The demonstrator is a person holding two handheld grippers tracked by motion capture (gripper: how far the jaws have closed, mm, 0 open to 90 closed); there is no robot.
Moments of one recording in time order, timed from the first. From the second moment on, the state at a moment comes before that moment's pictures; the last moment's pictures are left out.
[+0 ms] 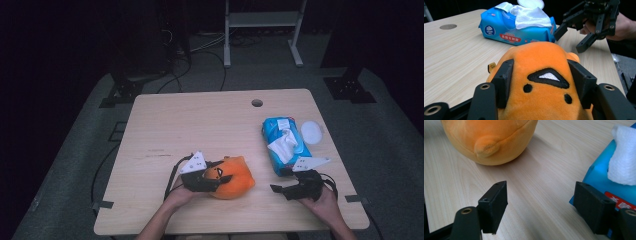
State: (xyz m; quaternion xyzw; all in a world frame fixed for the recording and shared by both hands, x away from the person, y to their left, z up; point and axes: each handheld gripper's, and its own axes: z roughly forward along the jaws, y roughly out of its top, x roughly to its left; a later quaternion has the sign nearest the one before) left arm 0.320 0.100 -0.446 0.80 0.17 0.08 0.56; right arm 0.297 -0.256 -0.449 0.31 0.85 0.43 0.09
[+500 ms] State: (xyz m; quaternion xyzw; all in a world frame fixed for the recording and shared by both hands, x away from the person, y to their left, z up) left arm 0.318 0.097 -0.449 0.83 0.16 0.09 0.53; right arm 0.294 -0.259 -0.429 0.30 0.83 0.45 0.14
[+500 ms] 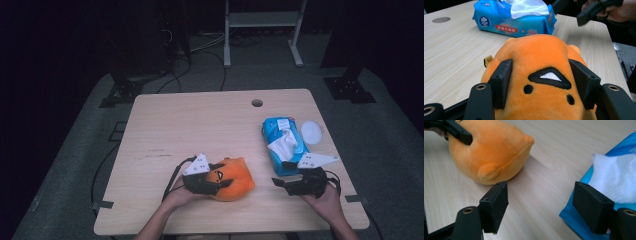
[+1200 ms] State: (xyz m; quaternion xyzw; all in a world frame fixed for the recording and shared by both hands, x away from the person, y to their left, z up) left arm 0.319 0.096 -0.450 0.83 0.16 0.08 0.53; right arm 0.368 -0.273 -0.398 0.32 0.82 0.43 0.20
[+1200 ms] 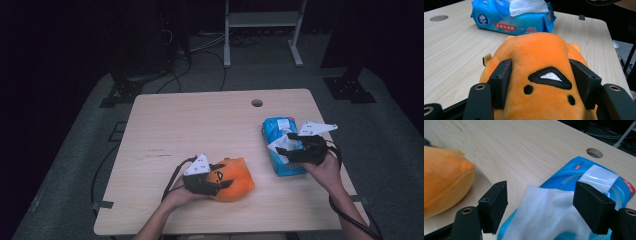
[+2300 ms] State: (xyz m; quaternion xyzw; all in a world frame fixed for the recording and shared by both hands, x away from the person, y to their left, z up) left arm 0.320 0.097 -0.452 0.82 0.16 0.08 0.54; right arm 0.398 -0.297 -0.434 0.40 0.79 0.42 0.18
